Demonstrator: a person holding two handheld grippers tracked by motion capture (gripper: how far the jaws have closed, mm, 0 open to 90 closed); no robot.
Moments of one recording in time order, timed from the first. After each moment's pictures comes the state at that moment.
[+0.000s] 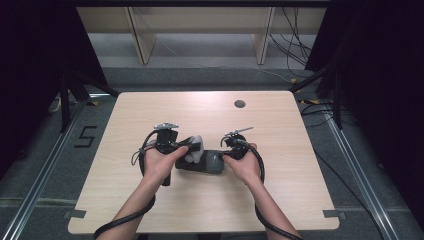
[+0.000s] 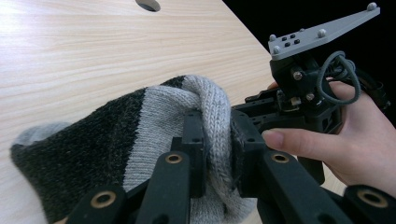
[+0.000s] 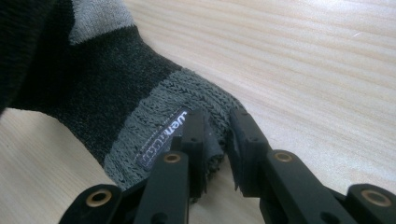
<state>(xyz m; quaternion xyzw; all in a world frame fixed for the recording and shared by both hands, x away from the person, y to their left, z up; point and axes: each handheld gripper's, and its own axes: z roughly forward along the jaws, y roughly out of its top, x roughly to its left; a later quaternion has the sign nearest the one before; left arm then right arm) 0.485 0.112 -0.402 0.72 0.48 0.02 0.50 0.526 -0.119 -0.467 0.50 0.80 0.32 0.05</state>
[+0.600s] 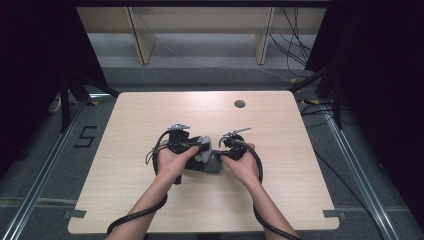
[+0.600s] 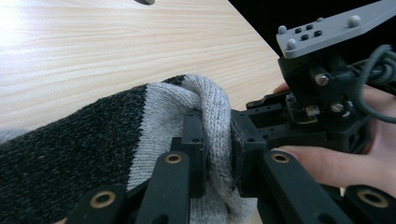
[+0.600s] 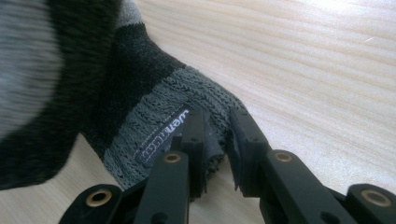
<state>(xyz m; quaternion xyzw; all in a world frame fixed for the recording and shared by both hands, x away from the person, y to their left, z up) 0.500 0.086 -0.423 0.73 0.48 0.02 0.50 0.526 -0.114 -0.470 0.50 0.80 0.33 0.06</state>
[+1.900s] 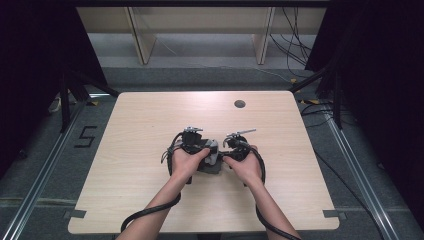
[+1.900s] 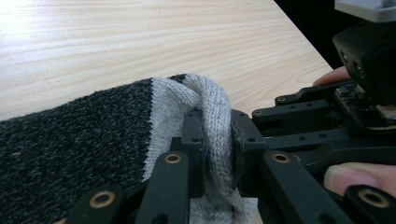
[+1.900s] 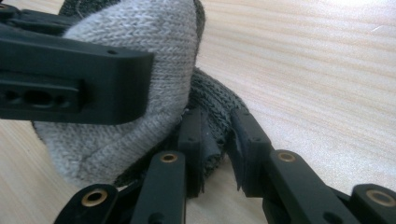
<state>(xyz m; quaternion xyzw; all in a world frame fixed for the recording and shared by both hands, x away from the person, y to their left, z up) 0.515 0.058 -0.448 0.75 0.49 0.03 0.45 0.525 -0.124 -0.475 0.51 0.79 0.35 0.02</state>
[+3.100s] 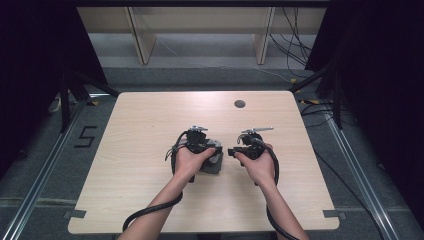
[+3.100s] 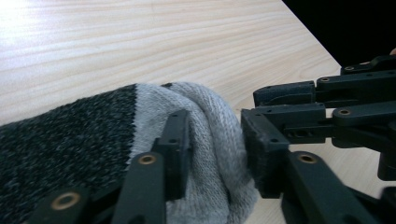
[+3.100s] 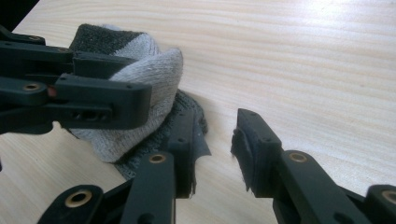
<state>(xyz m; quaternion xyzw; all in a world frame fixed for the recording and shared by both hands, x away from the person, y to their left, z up) 0.521 0.047 -0.448 0.75 0.48 0.03 0.45 0.515 -0.160 -0.448 0.52 0.76 0.38 0.06</state>
